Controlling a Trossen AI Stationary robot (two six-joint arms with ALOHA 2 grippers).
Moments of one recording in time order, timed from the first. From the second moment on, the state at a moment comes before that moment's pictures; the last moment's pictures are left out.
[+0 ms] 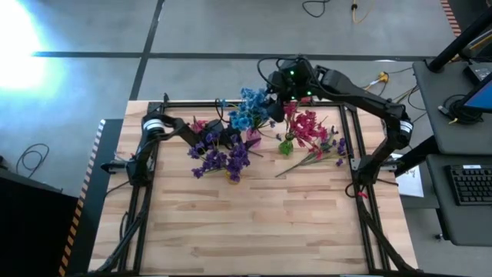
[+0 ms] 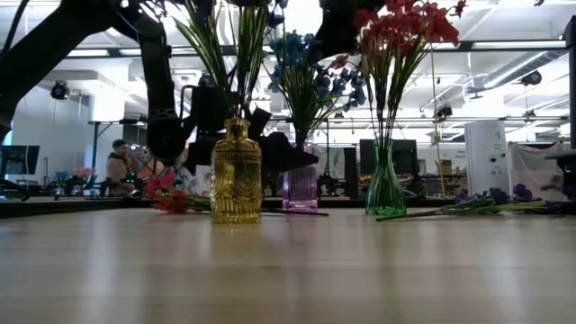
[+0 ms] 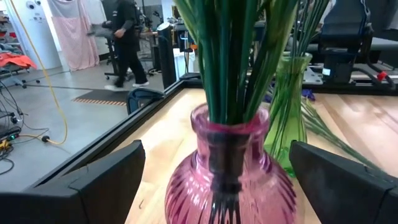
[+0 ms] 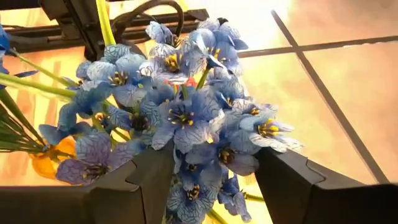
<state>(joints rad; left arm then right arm) 0.42 2.12 0.77 1.32 0.14 0.06 -0.48 1.64 1.76 -0.77 -0.15 -0.20</state>
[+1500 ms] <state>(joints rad) 0.44 1.76 0.77 0.61 0.15 0.23 -0.48 1.64 2.02 -0.94 0.00 -0.22</state>
